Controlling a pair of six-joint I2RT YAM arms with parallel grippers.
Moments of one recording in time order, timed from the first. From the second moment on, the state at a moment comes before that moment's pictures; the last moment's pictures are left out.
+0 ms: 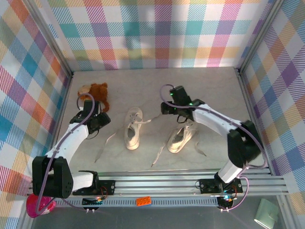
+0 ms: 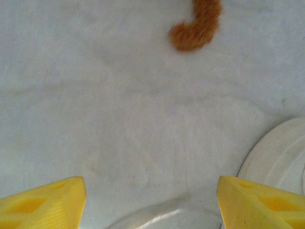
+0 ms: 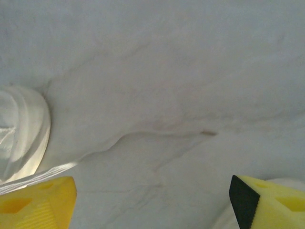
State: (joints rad) left arm -0.07 1.23 0.80 -0.60 -0.10 -0.68; right arm 0.61 1.66 1.21 -0.45 0.13 0.42
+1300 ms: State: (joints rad) left arm -0.16 1.38 0.74 -0.70 -0.04 -0.84; right arm 0.61 2.30 1.86 -0.96 0.10 0.73
